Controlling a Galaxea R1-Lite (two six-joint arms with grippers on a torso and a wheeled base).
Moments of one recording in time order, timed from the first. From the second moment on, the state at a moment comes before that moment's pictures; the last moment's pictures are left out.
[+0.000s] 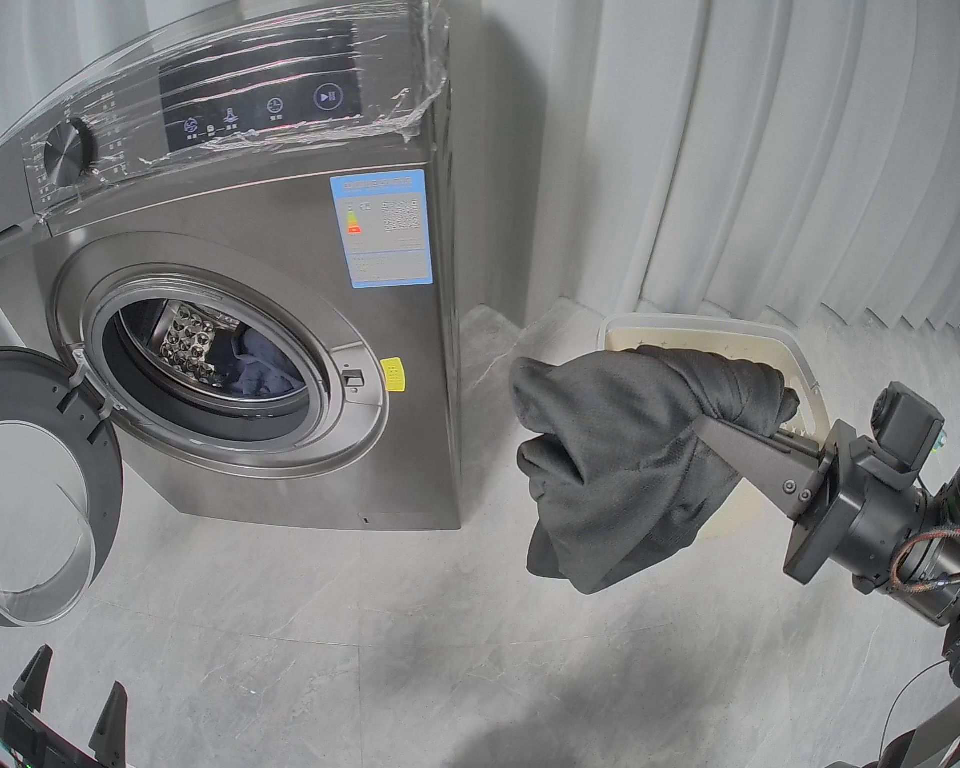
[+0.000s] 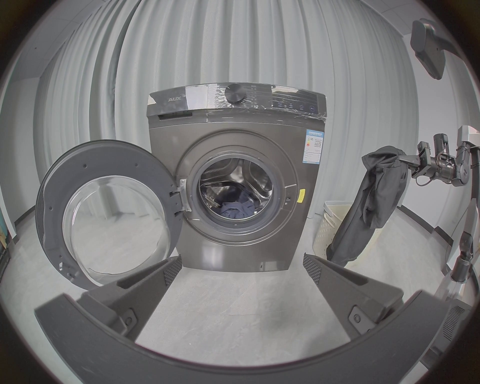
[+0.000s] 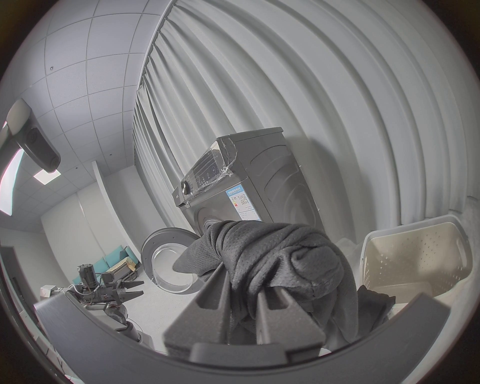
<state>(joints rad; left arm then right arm) 0.00 0.02 -0.02 0.00 0.00 -0.03 0.74 1.36 -0.39 -1.16 0.10 0.22</state>
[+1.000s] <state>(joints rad) 0.00 0.02 -0.02 0.00 0.00 -0.03 0.73 1.39 -0.39 -1.16 0.09 0.24</state>
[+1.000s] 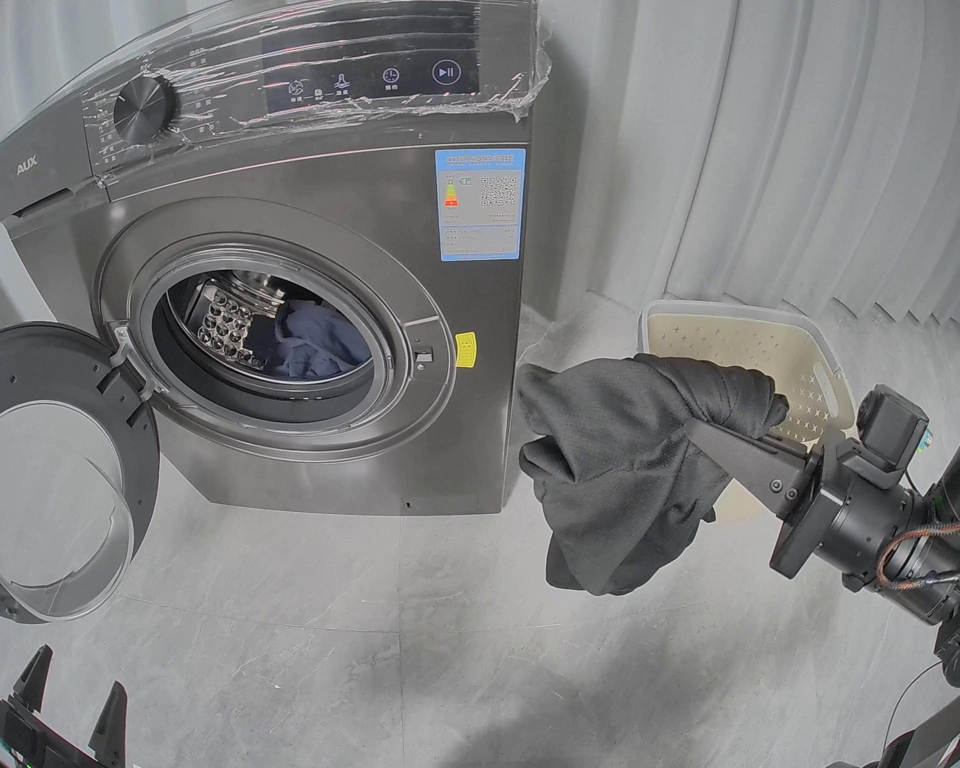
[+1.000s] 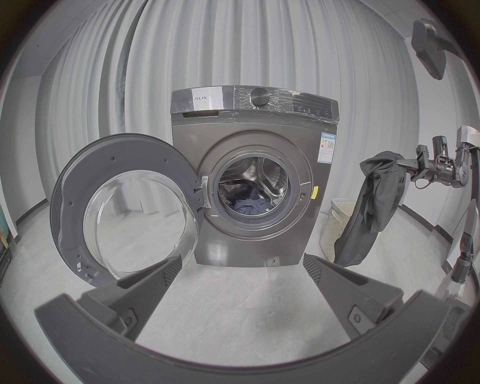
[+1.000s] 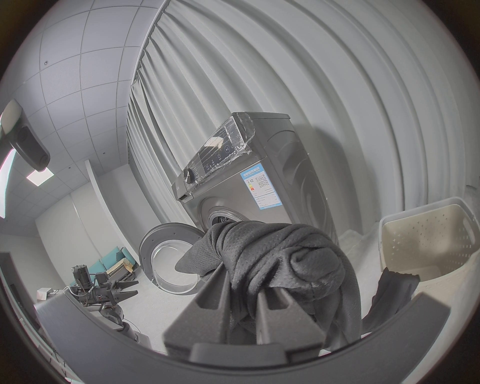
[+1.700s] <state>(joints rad) 0.00 0.02 -0.02 0.00 0.01 -0.03 0.73 1.40 -0.39 -1.16 0.09 0.24</state>
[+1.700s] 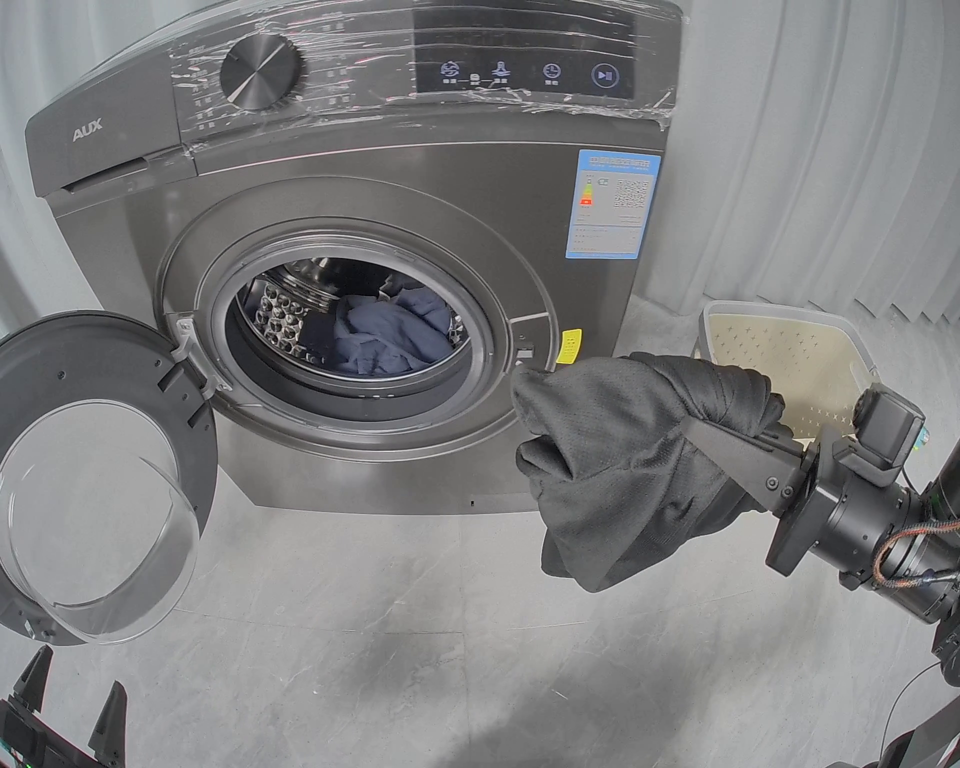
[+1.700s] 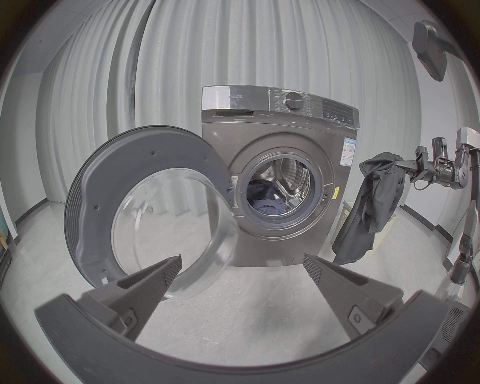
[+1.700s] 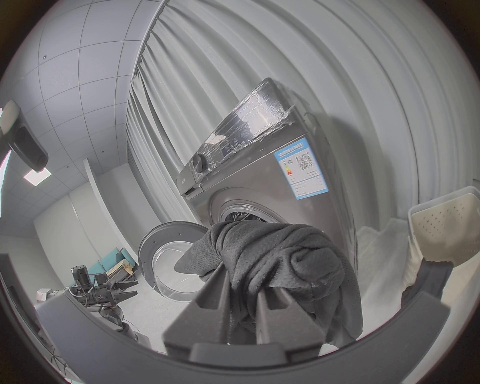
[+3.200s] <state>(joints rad) 0.00 0.02 -0.02 0.00 0.00 -0.01 0.79 1.48 -0.43 -1.16 -0.03 0.27</state>
